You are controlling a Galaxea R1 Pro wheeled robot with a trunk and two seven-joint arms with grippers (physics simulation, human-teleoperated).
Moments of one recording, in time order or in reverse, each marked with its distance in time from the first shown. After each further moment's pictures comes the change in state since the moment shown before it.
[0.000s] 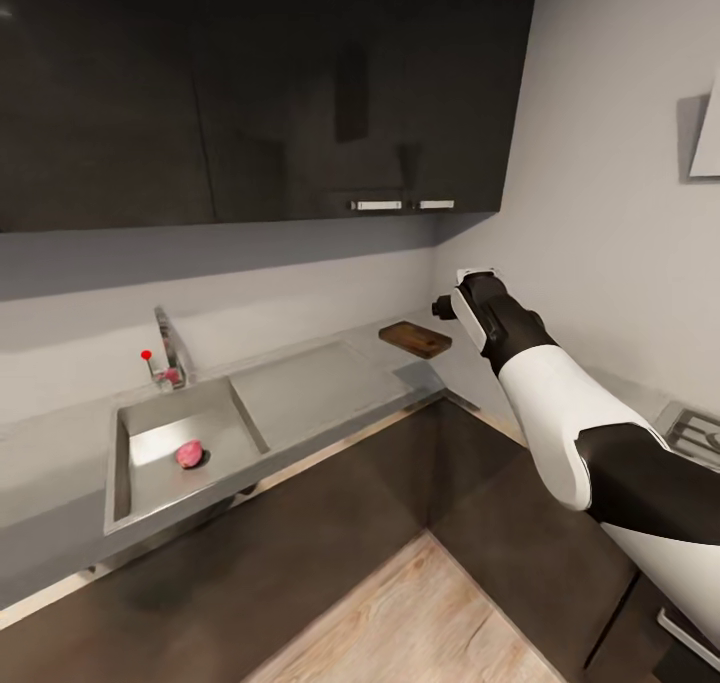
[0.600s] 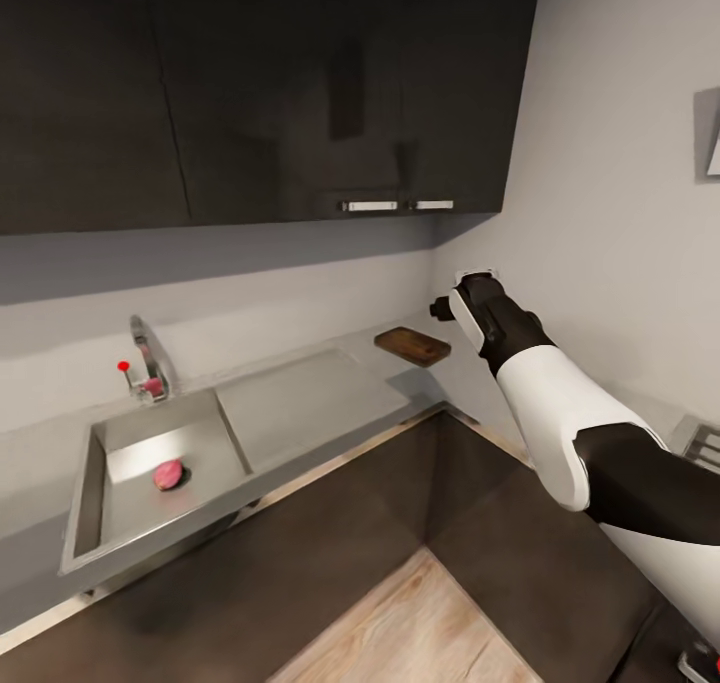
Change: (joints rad) left arm 0.000 0.000 0.000 0.000 0.000 -0.003 0.000; right arm 0.000 0.006 0.000 0.006 0.000 -0.001 0.000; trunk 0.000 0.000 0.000
